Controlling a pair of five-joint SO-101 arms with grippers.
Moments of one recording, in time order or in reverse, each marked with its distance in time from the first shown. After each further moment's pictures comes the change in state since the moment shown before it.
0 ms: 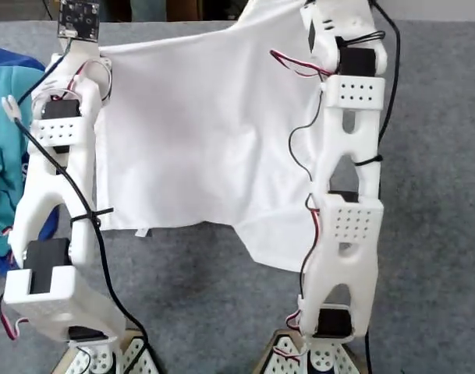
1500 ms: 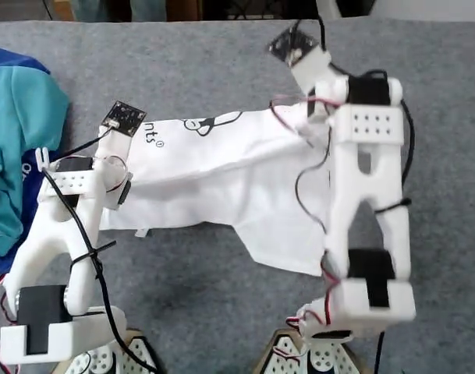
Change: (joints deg) left arm 1.5 -17.6 36.3 22.4 -13.1; right arm -1.2 -47.8 68.2 27.8 15.3
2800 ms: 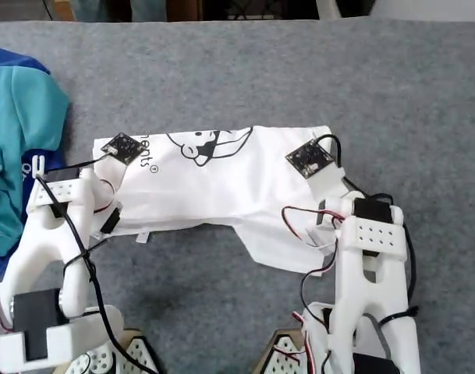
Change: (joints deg) left arm -5.1 -2.1 5.2 9.8 -13.4; right arm 9.5 -37.0 65.2 -20.3 0.3
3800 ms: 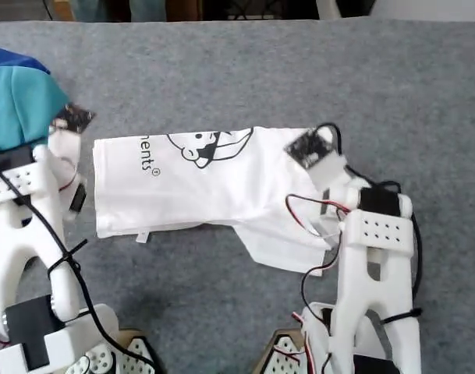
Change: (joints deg) left arm -8.2 -1.8 -17.5 14.8 8.4; right arm -2.6 -0.4 -10.2 7.1 1.8
